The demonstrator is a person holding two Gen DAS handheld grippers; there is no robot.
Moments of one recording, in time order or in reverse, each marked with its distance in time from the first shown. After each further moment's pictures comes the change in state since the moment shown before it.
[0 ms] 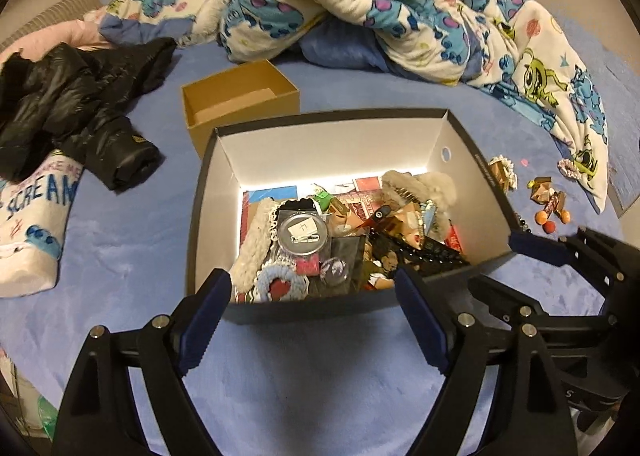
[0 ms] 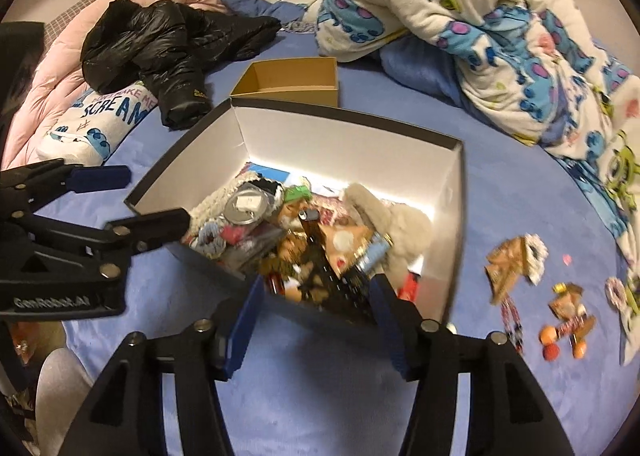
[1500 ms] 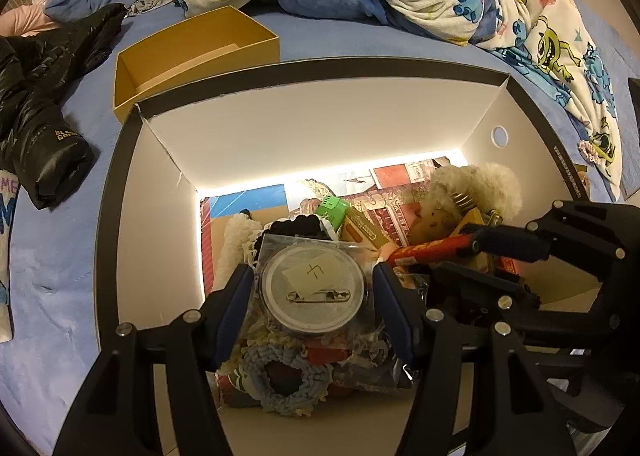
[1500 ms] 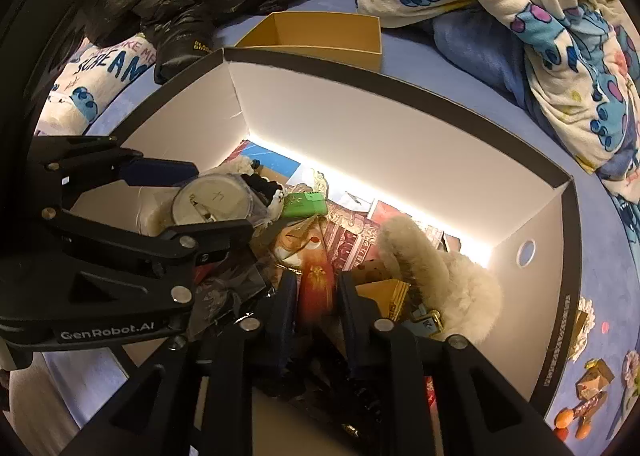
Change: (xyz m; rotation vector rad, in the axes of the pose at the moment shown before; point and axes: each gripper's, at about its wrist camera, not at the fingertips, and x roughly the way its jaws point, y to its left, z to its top) left arm 0.153 0.021 0.048 0.065 0.161 -0.115; right arm 0.116 0.007 0.049 -0.135 0.127 0.060
